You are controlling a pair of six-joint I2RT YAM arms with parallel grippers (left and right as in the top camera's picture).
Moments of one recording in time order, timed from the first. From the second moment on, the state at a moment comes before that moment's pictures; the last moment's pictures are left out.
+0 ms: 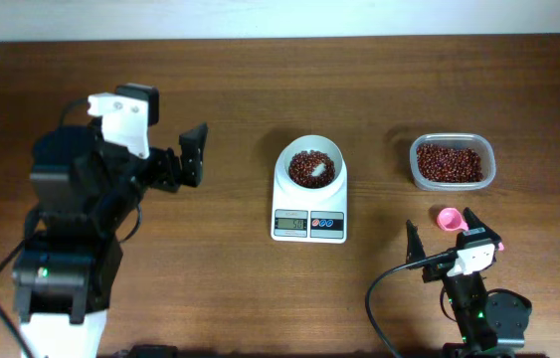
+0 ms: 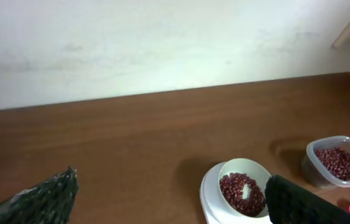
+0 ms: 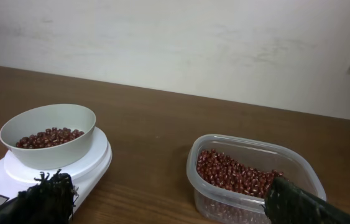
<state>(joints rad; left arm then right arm) -0.04 1.00 1.23 -0.62 0.26 0.00 -0.06 0.01 0.01 -0.05 -0.24 -0.08</state>
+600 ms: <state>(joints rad) -0.04 0.79 1.23 -0.75 0.14 -0.05 -0.06 0.01 0.01 -0.05 -0.24 -0.08</state>
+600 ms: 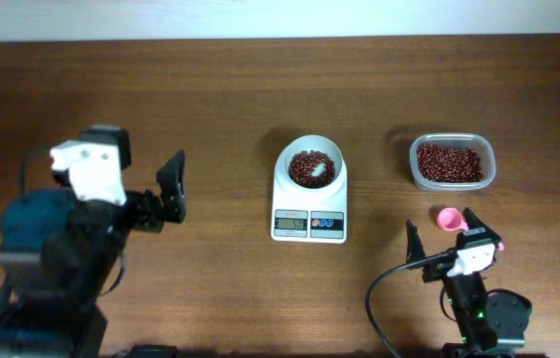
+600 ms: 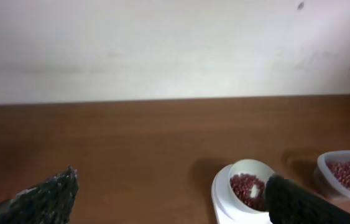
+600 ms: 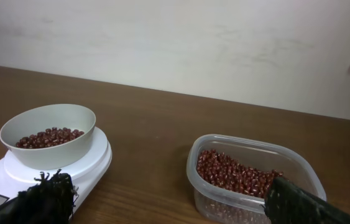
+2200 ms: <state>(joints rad) -0.04 0.32 0.93 -0.51 -0.02 -0.11 -0.06 0.01 0.01 -0.05 -0.24 -0.08</state>
